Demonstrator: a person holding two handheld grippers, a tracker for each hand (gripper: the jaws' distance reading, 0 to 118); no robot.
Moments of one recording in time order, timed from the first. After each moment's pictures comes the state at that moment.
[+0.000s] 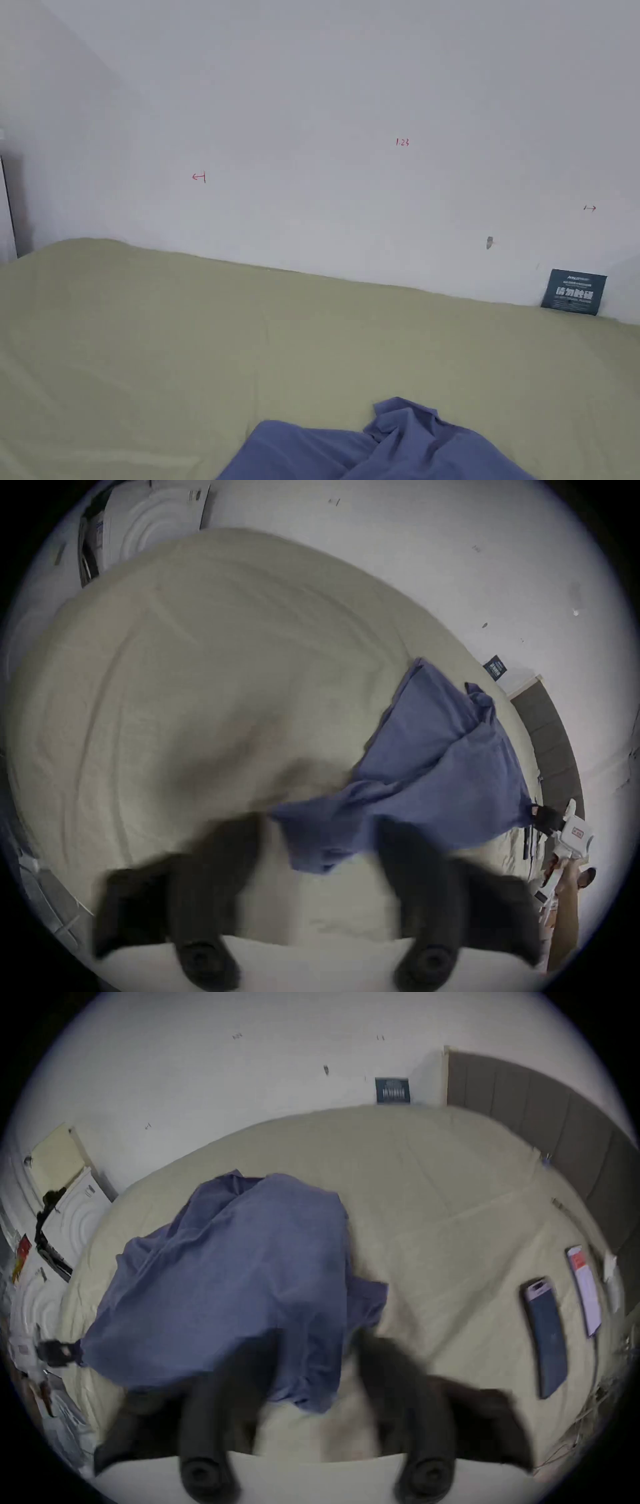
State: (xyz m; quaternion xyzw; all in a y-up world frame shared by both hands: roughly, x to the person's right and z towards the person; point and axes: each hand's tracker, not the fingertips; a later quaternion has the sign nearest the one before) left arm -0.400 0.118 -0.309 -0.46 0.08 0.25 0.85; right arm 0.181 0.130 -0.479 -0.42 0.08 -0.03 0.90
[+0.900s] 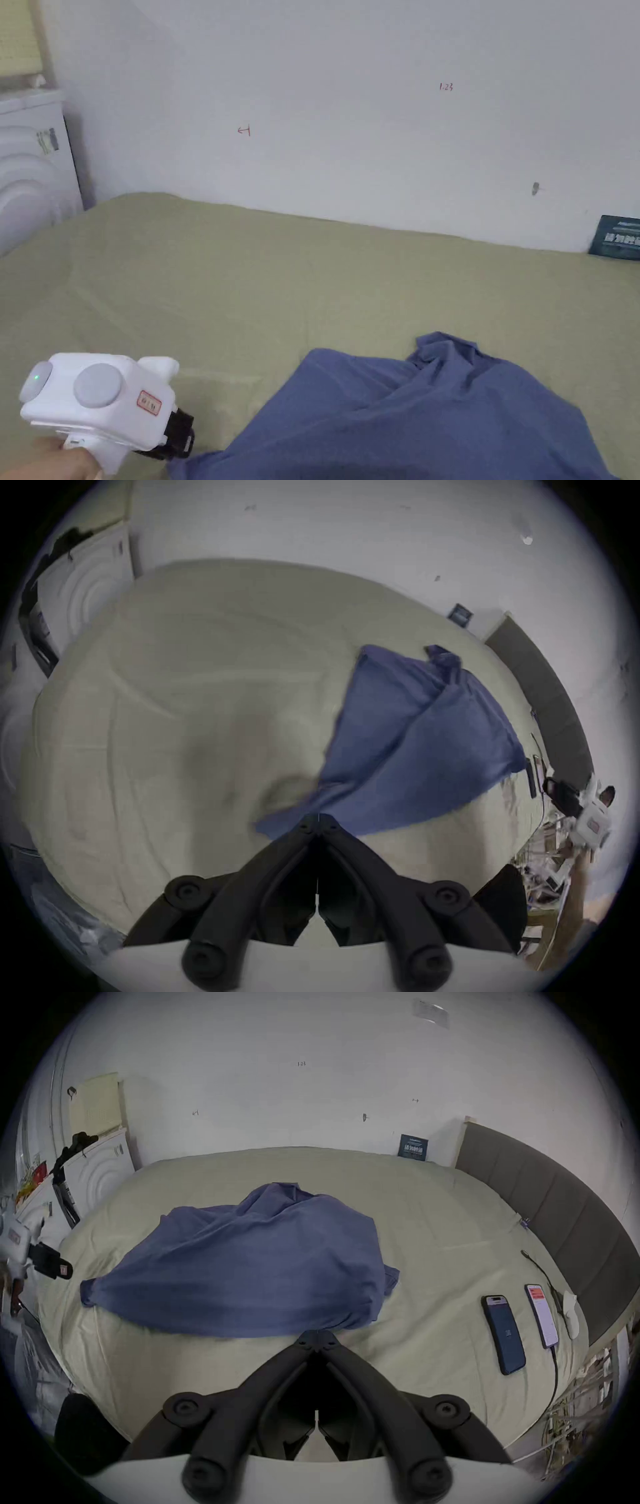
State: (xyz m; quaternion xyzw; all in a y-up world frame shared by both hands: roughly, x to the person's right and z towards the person) left arm -0.423 0.157 -0.349 -0.53 0.01 0.14 0.84; right arm 0.130 0.154 -0.368 -0.36 0.10 0.05 0.93
